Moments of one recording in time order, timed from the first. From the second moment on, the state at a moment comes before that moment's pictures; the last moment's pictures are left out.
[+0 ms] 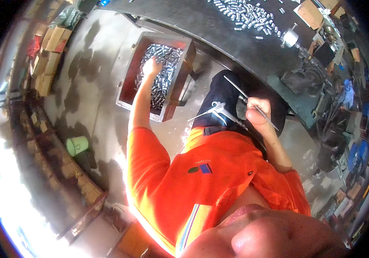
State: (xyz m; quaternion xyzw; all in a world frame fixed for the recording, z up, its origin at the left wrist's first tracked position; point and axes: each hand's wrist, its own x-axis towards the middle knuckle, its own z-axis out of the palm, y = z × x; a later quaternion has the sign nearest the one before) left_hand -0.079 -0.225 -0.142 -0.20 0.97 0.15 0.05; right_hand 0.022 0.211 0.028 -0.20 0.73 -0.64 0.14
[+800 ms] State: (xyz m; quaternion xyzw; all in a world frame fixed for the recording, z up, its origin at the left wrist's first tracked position) left_hand -0.064 -0.201 -0.057 -0.16 0.71 0.69 0.01; right_hand 0.028 0.213 0.025 -0.16 0.73 -0.64 0.16
